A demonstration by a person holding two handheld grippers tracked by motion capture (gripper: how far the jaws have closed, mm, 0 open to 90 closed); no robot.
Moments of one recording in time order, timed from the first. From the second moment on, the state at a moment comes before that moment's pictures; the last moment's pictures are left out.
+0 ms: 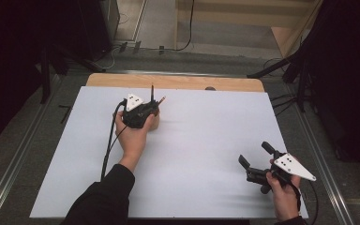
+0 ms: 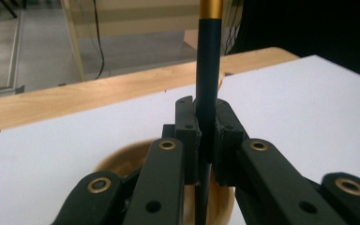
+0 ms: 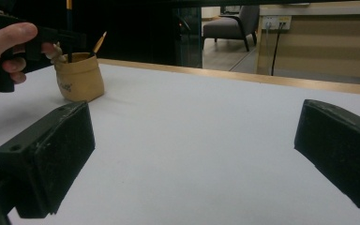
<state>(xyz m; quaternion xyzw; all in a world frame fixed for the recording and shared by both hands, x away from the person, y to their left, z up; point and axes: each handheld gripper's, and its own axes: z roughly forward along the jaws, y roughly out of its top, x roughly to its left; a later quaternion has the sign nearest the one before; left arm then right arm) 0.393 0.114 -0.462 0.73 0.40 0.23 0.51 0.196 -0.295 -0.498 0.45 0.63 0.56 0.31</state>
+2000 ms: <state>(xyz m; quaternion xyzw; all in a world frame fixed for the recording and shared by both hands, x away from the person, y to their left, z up) 0.357 0.147 -0.434 0.71 0.37 0.19 0.57 0.197 -0.294 -0.497 0.45 0.63 0.55 0.31</state>
